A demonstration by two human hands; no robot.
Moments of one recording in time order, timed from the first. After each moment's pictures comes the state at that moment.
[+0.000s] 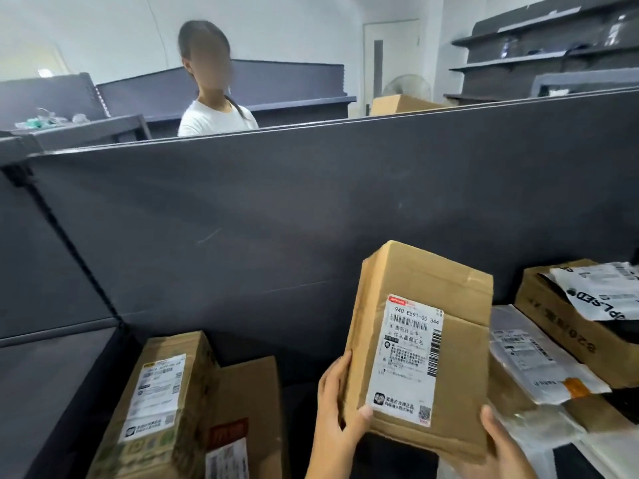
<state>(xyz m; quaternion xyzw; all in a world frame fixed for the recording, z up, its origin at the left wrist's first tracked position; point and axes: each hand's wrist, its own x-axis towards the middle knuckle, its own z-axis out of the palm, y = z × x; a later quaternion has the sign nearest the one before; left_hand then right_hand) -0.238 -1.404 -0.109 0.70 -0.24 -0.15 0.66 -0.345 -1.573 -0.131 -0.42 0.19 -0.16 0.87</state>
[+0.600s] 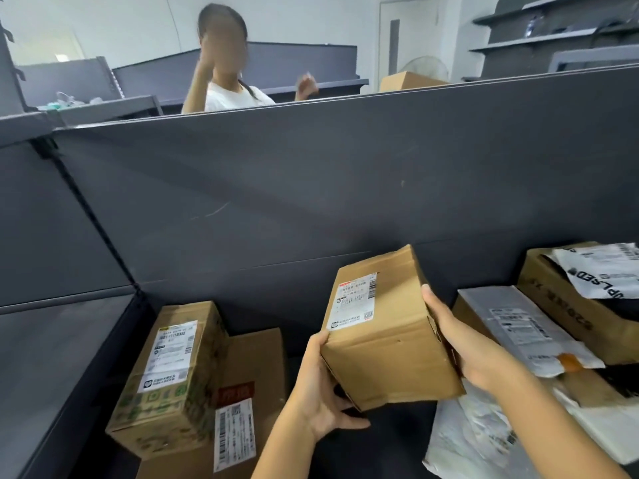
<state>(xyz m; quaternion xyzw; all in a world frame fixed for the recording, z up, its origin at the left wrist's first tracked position) -0.226 -1.396 -0.089 0.51 0.11 -0.46 0.72 -0.305 -1.594 -0.055 -0.66 0.24 0.02 0.71</state>
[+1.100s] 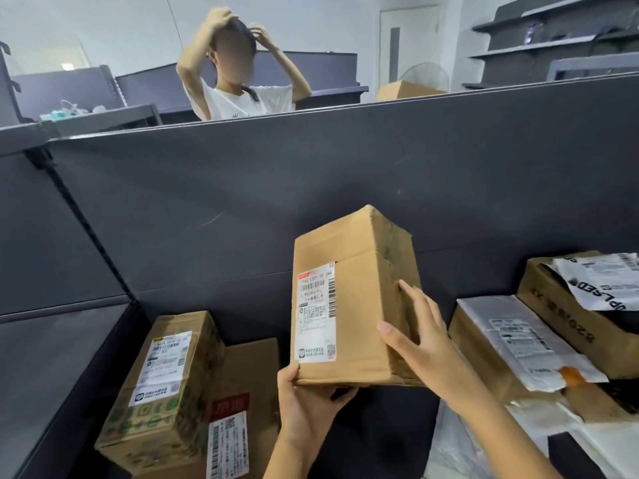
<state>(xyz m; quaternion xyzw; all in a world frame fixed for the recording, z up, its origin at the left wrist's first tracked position) -0.224 -1.398 -0.115 0.36 -0.01 -0.32 0.88 -0.300 -1.559 -0.037 -0.83 0.14 -0.14 0.51</state>
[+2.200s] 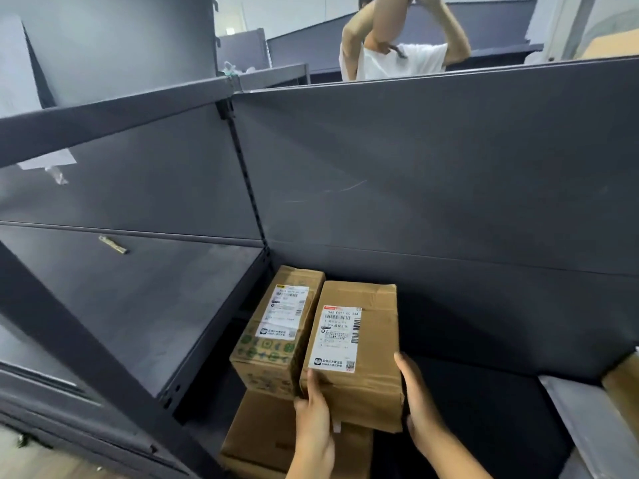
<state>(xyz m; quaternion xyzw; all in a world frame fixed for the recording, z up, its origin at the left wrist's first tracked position) -0.203 -1.285 -0.164 0.52 0.36 -0.06 0.77 -0.195 -1.430 -0.182 -0.55 0.19 0.05 0.81</state>
